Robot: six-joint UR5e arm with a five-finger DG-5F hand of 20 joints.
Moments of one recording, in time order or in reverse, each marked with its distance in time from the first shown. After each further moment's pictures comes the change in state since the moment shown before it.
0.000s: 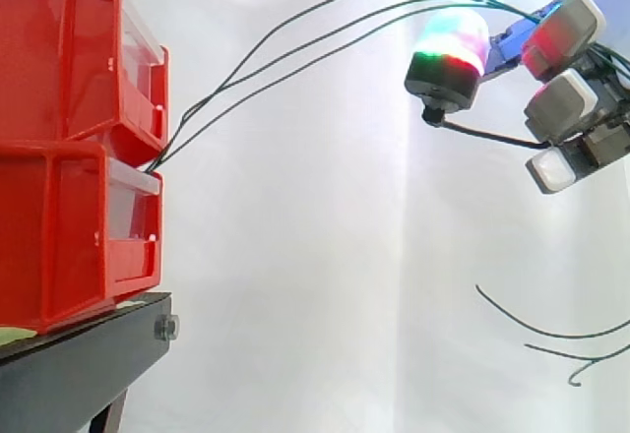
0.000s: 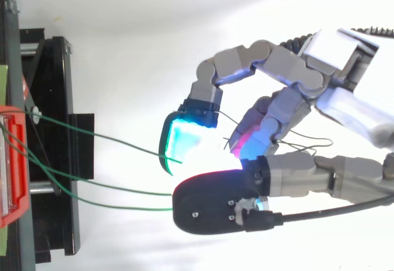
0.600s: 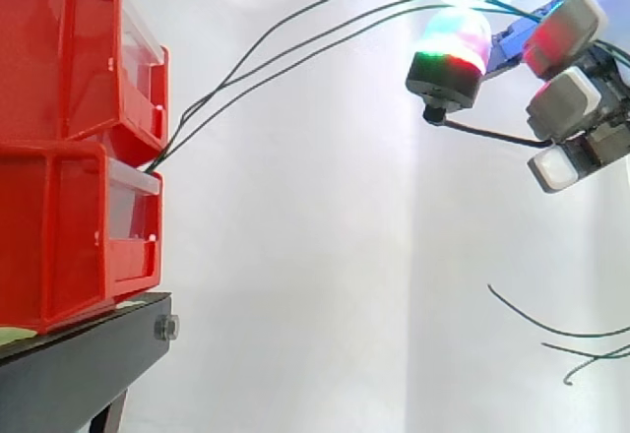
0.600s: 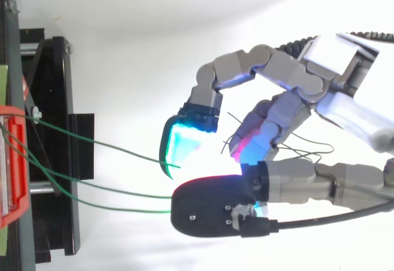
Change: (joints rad) arm 0.004 0.000 0.000 0.000 0.001 0.000
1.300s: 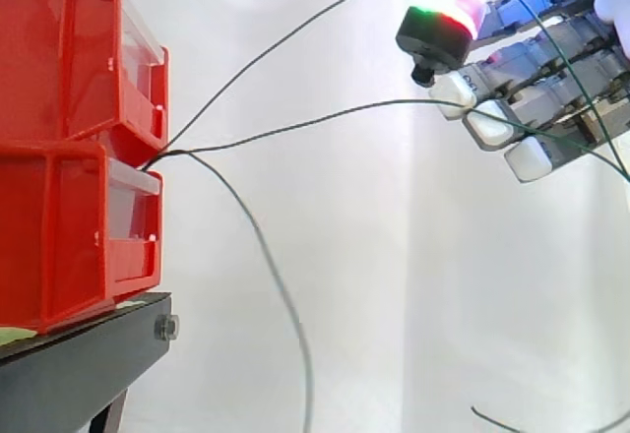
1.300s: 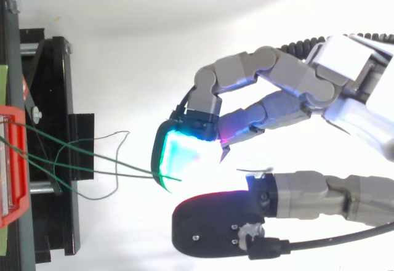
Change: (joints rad) arm 0.006 0.000 0.035 -0.038 -0.002 0.006
